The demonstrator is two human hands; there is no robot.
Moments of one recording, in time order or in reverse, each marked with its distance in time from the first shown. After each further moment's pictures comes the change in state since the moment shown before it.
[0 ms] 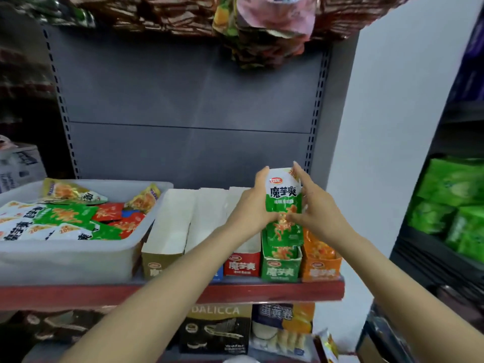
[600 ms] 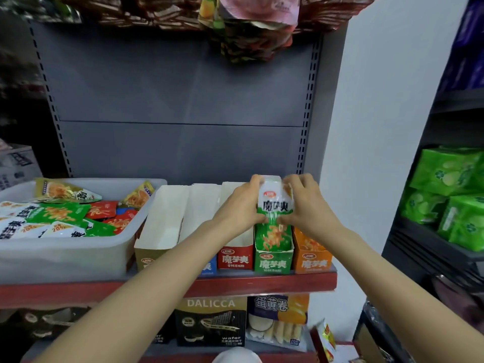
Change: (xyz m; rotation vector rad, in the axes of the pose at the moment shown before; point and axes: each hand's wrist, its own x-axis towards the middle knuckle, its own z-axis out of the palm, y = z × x) left_hand -0.006 -0.001 -0.004 0.272 -0.087 0.051; right_hand -0.008 0.000 0.001 -0.219 -0.036 0.008
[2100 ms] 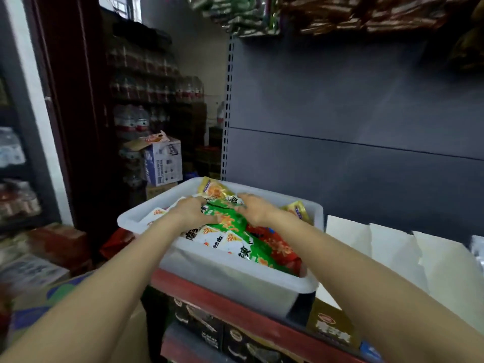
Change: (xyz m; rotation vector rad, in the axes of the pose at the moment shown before) left_hand -0.134 -0.312 -0.220 0.241 0.051 -0.825; right_hand 0.166 -0.326 0.232 0.110 -0.669 -0.371
